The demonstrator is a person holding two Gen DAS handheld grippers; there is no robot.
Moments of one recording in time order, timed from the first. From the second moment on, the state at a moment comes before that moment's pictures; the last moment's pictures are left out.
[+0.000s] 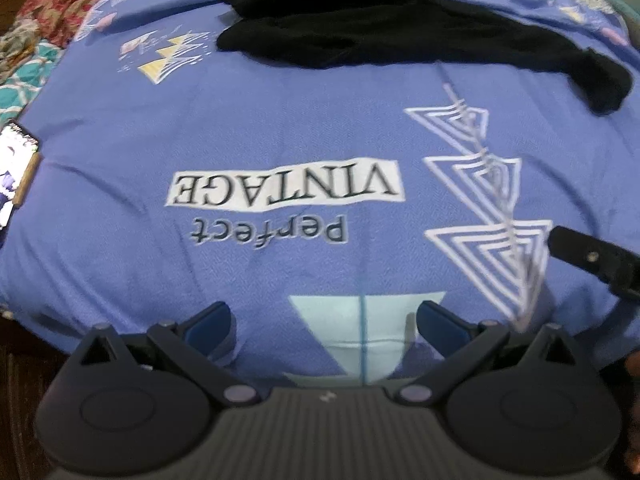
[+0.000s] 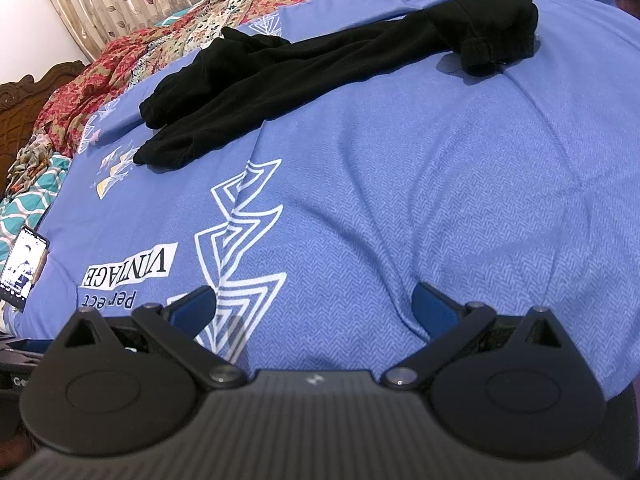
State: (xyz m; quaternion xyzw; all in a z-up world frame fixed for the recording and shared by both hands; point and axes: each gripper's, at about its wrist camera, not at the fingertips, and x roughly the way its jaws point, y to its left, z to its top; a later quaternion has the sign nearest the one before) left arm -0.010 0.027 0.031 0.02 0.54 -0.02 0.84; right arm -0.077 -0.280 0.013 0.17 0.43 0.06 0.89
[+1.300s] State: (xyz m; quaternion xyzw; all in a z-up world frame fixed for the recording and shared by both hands) left arm 0.064 0.234 0.106 -0.35 0.42 0.04 0.84; right arm 0.028 -0.412 0.064 -0.04 0.27 -0.13 0.95
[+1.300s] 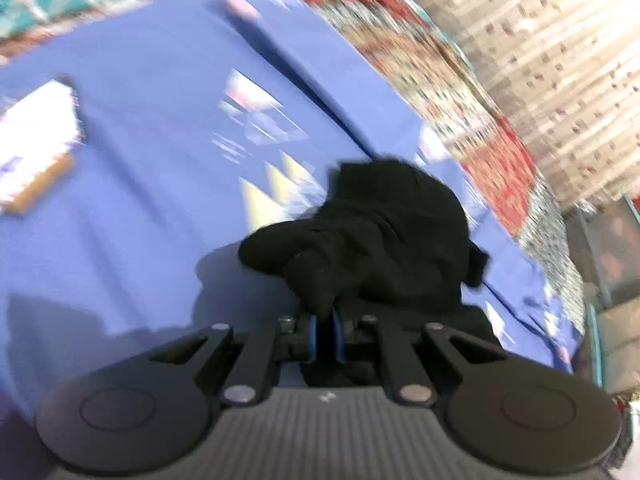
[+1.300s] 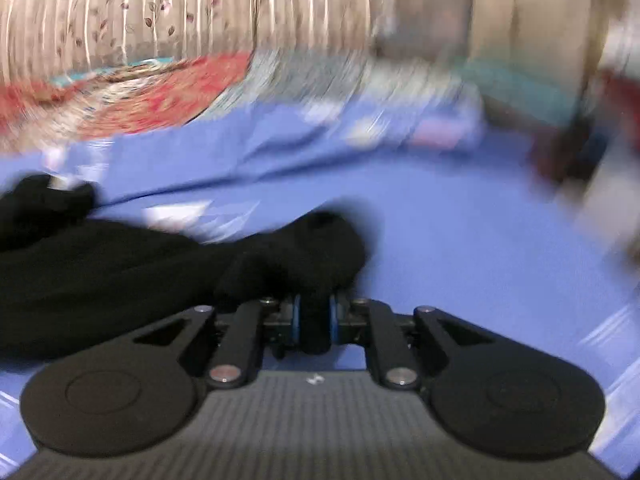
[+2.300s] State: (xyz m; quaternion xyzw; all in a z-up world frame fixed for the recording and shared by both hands) left arm 0.003 0.249 0.047 -0.35 0.47 0.07 0.81; right arm -0.016 -0.530 0.104 0.28 0.37 -0.22 0.86
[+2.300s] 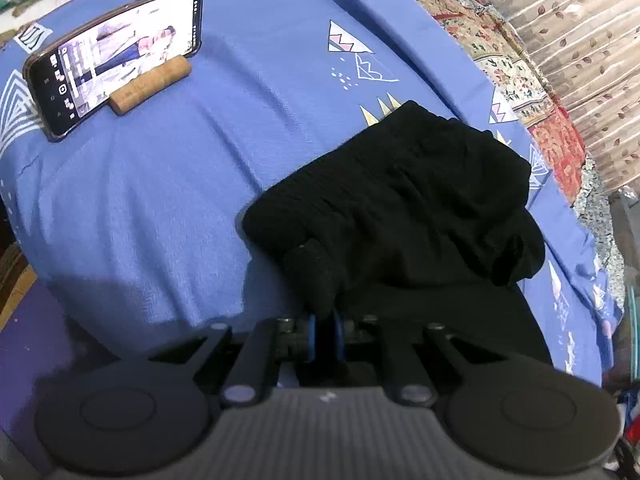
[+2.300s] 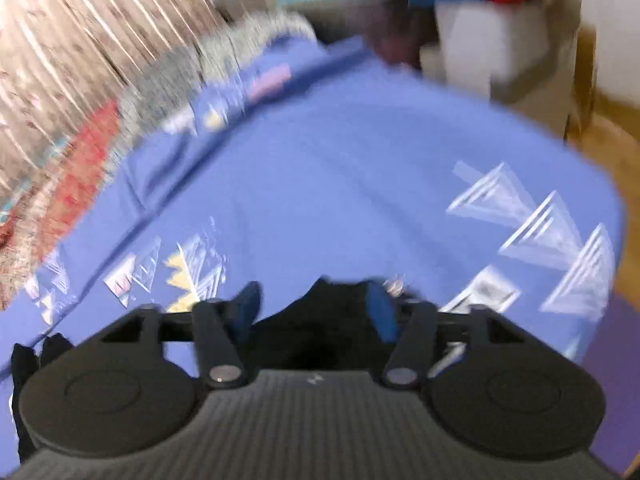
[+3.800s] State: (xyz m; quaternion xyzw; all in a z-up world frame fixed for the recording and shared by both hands) left arm 0.143 0.252 0.093 -0.17 0.37 0.00 0.91; right arm 0.136 -0.397 0.125 0.19 0.32 0.01 0.93
